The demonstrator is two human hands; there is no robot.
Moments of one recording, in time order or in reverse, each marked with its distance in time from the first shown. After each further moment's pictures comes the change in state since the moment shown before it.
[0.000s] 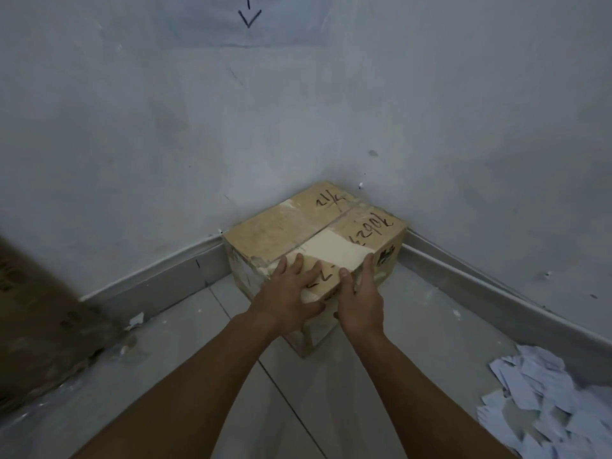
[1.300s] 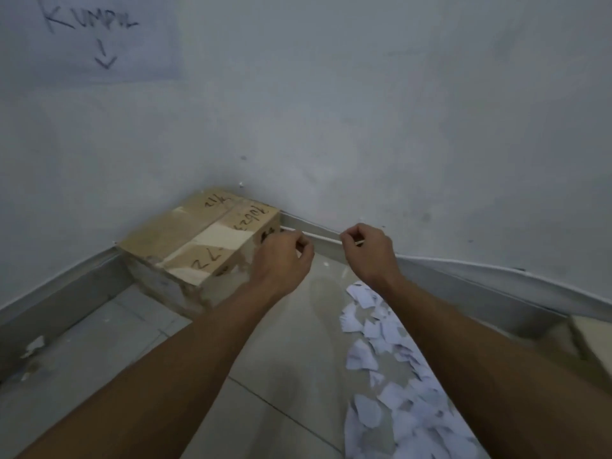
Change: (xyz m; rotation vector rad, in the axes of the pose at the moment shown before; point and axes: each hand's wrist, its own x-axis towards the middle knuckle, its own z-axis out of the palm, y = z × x) left_hand -0.070 0.199 0.019 -0.218 0.395 0.307; right_hand -0.082 -0.021 -0.254 -0.270 0.289 -0.232
